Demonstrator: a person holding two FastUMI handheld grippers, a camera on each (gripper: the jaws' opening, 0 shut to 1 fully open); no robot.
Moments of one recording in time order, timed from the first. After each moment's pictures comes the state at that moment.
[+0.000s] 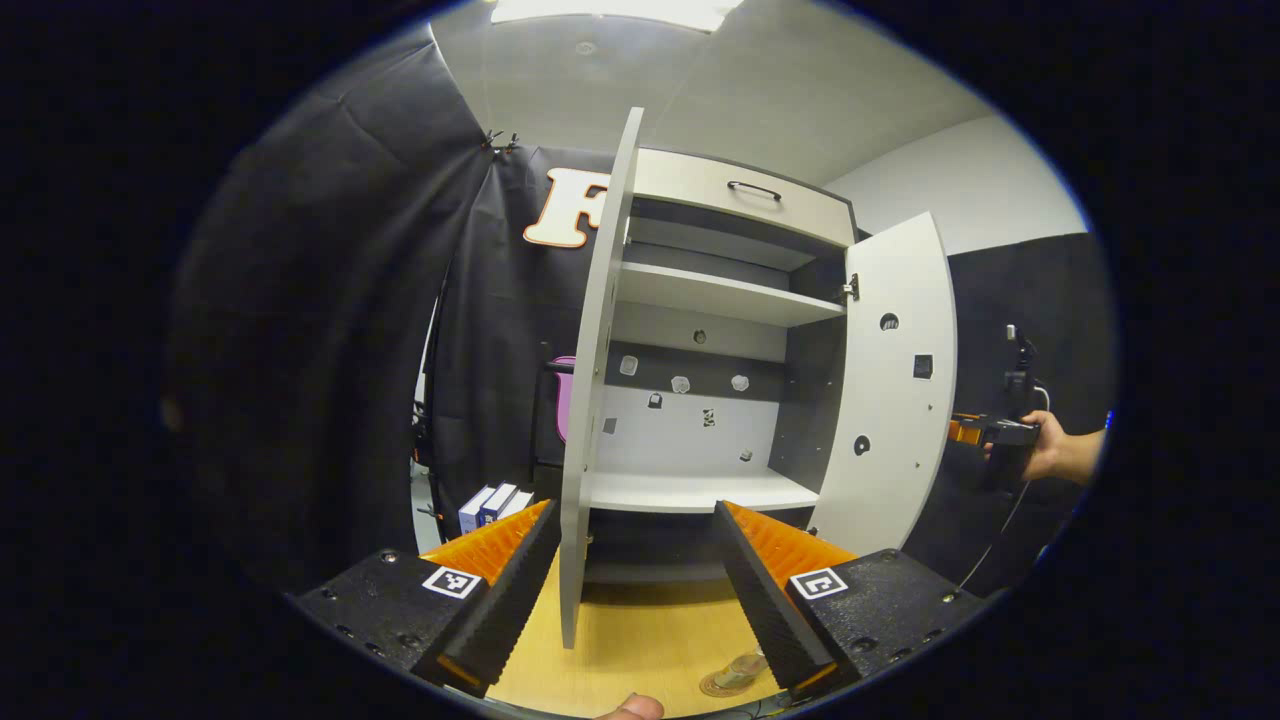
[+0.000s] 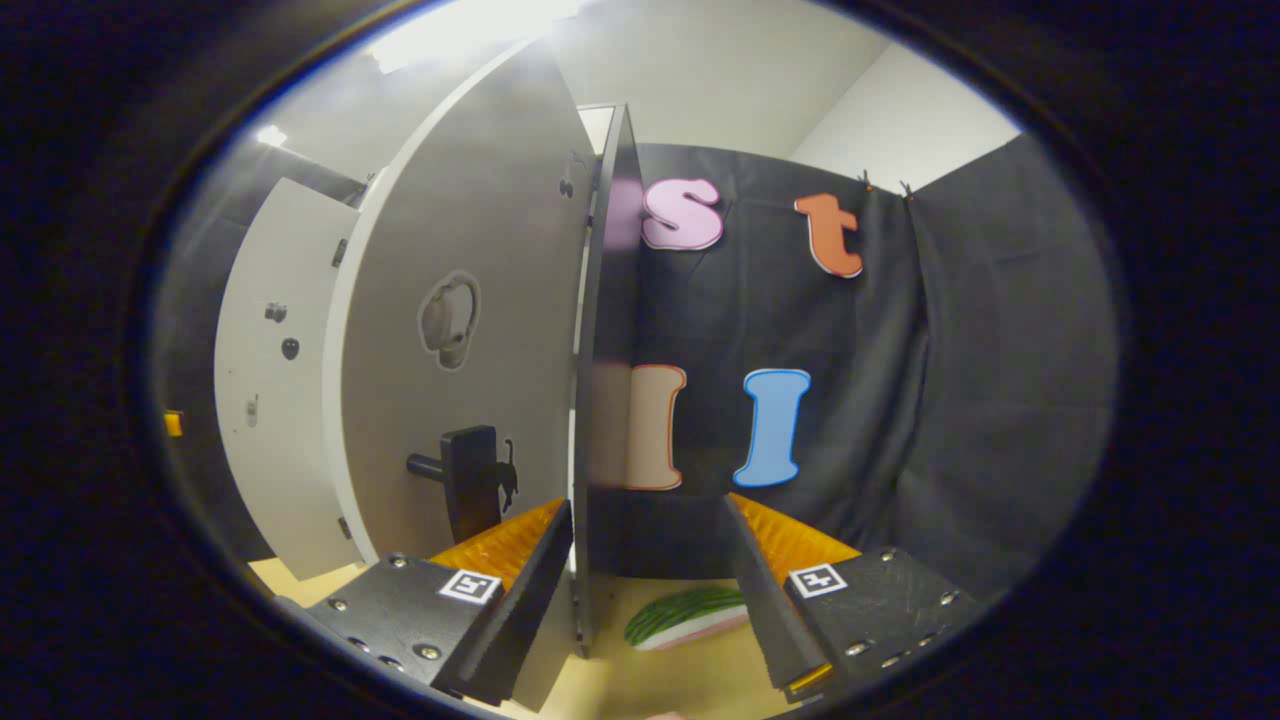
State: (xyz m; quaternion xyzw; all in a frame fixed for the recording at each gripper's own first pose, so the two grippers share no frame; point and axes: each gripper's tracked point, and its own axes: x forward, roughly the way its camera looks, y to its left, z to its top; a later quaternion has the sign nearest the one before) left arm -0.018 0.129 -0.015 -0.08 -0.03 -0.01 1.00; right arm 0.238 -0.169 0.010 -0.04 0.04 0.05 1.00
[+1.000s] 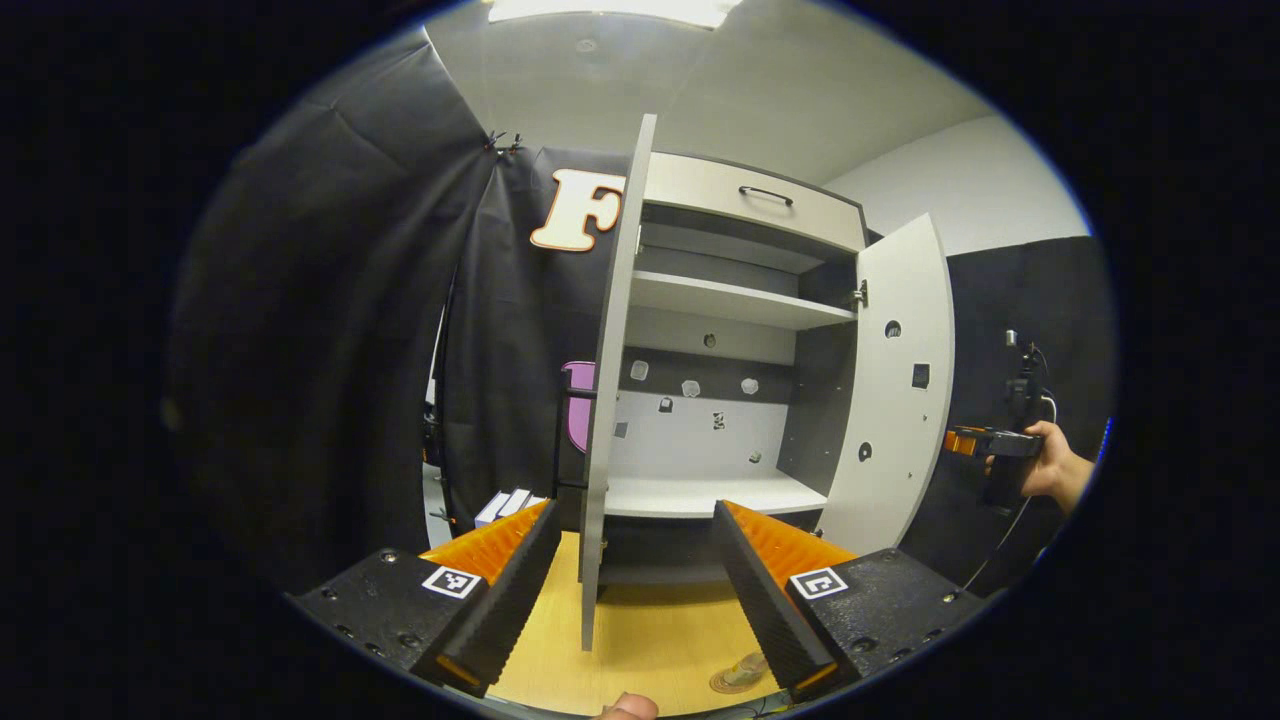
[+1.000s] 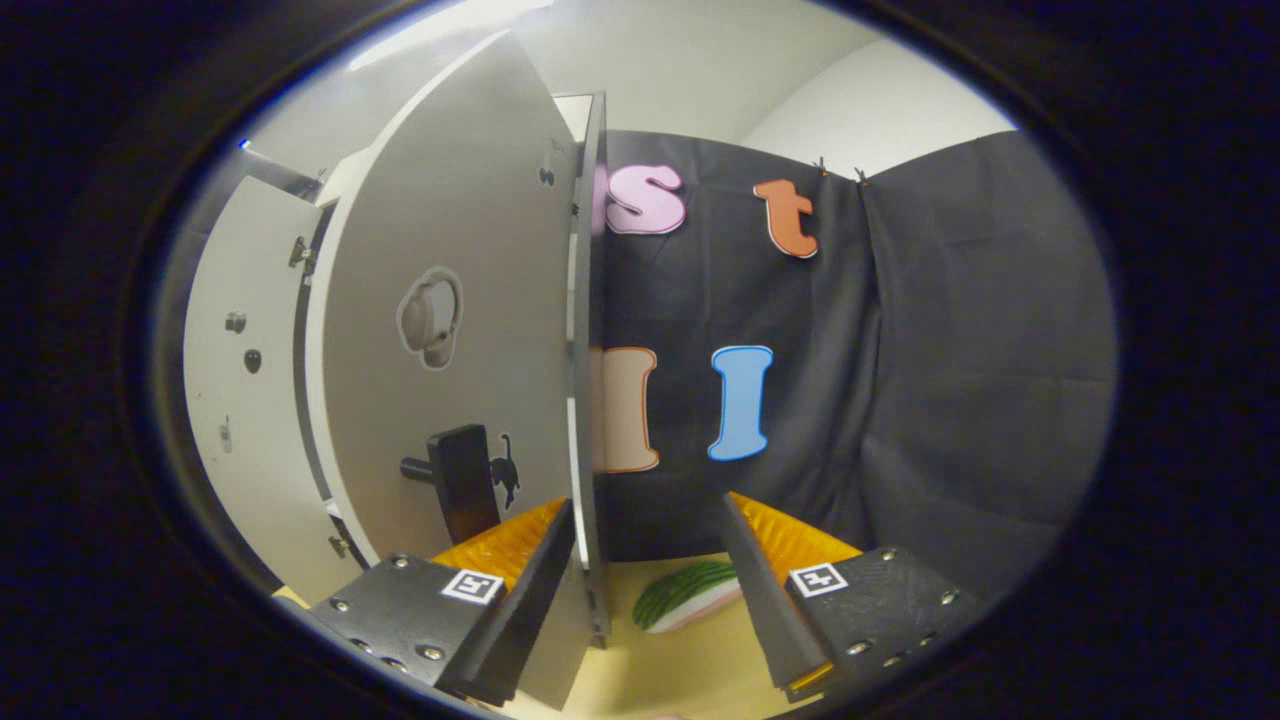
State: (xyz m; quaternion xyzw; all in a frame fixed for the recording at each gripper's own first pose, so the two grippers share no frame) left arm -0.009 0.162 0.010 -0.07 -0.02 0.01 1.00; right arm 0.217 -0.135 0.007 -0.03 0.04 -0.04 1.00
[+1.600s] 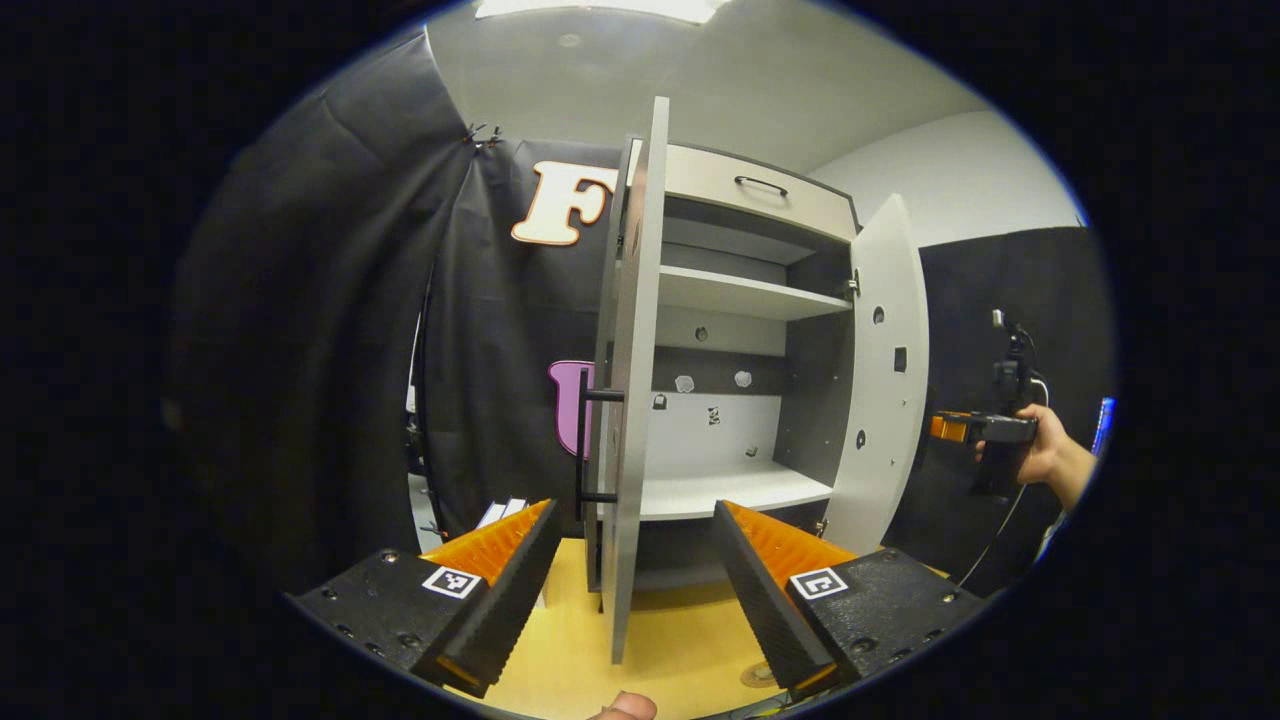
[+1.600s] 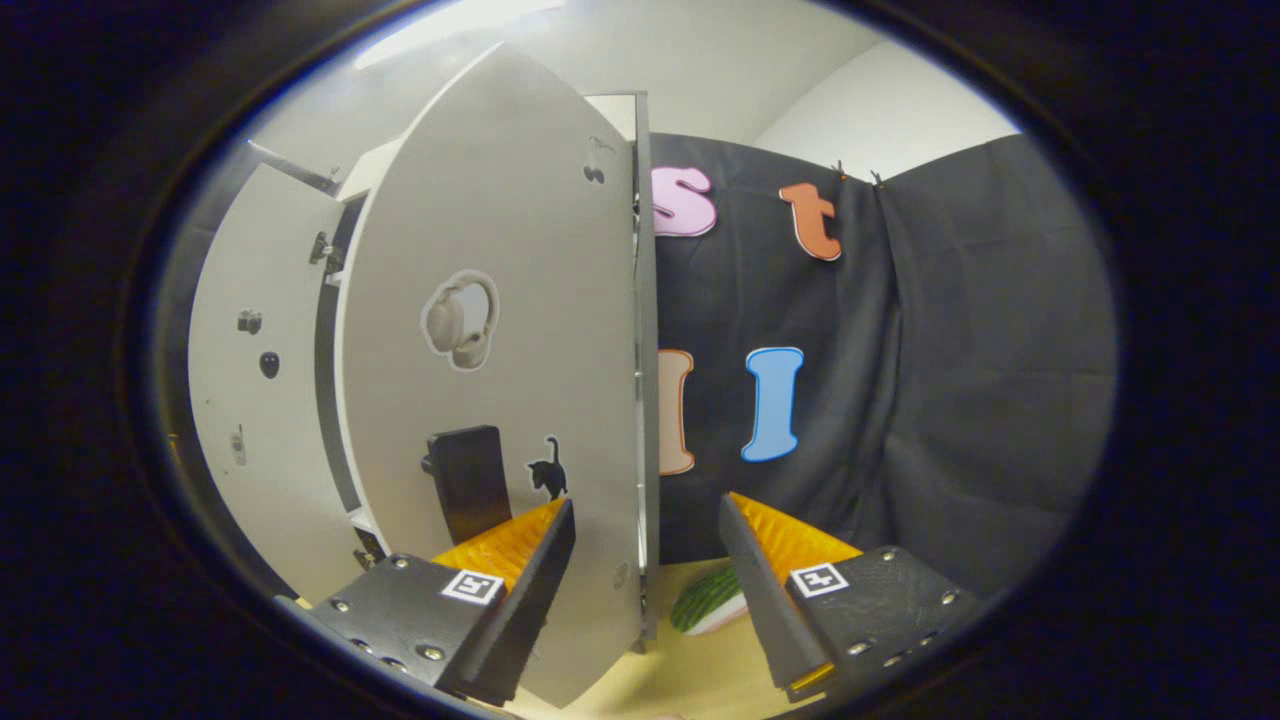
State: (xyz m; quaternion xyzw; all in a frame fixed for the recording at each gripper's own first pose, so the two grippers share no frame) left arm 0.012 0.195 -0.005 -0.04 -0.02 -0.04 1.00; right arm 0.226 -0.066 -0.001 -0.02 0.05 -0.03 1.00
